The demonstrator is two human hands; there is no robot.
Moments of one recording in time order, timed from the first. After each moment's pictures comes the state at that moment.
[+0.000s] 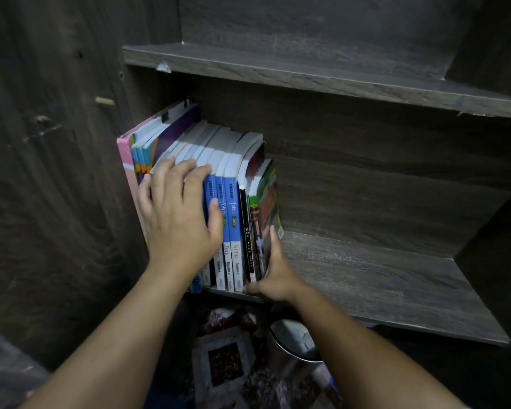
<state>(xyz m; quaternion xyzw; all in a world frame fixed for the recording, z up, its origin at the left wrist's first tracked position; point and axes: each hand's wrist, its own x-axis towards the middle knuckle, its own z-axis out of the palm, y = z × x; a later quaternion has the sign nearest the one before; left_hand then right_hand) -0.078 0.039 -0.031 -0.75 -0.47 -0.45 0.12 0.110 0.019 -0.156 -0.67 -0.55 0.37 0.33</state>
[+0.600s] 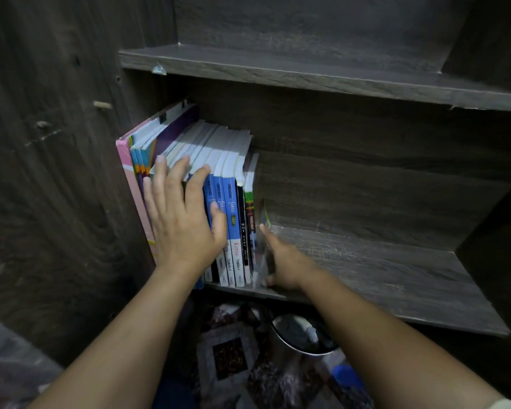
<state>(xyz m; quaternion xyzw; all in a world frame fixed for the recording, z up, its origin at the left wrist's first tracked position) -0.070 0.039 -0.040 -0.74 -0.46 -0.48 0.12 0.119 0.006 -0.104 -0.73 -0.64 0.22 0.09</state>
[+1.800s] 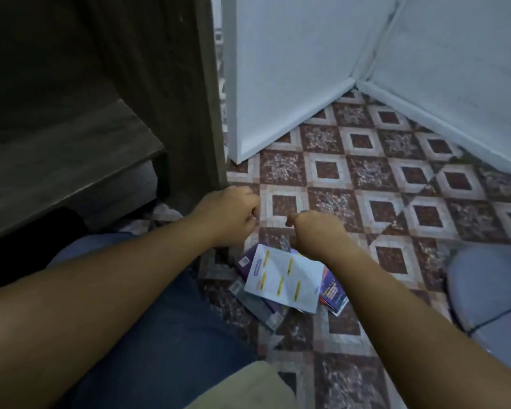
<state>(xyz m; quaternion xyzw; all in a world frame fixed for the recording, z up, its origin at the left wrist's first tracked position) 0.307 -0.346 -0.142 -0.99 0.09 0.05 -0.12 0.359 -0.532 -0.175 -0.94 -0.28 0.18 -0.07</state>
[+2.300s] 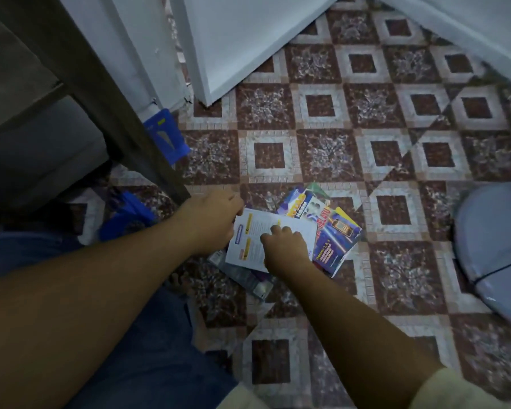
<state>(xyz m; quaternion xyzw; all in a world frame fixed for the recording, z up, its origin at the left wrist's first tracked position) 0.333 -0.377 -0.256 -0.97 0.10 0.22 -0.07 0.335 -0.547 -0.358 -0.92 -0.25 0.28 -0.05</state>
